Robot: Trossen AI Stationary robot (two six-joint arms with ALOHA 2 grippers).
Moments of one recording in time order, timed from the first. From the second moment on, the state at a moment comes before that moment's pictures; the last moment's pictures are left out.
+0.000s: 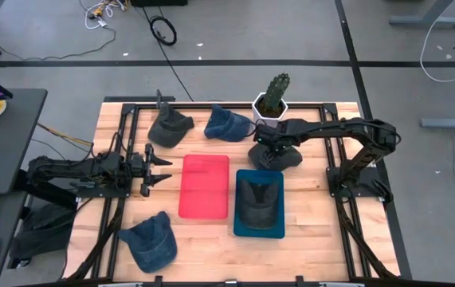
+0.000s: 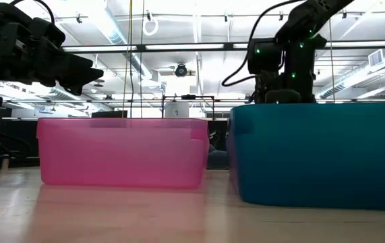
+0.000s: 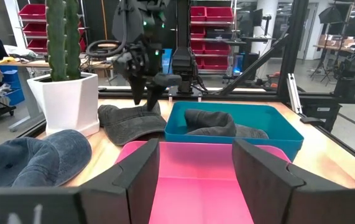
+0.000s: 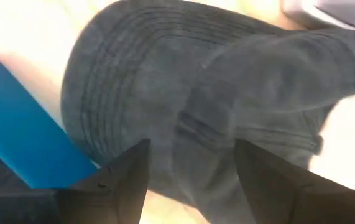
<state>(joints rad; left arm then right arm) -0.05 0.07 0.01 0.07 -0.10 -0.02 -0.29 1.62 1.07 -0.88 0.09 0.40</state>
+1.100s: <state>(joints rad) -0.05 0.07 0.01 0.07 -0.10 -0.02 -0.30 1.45 1.04 -0.95 0.21 0.30</state>
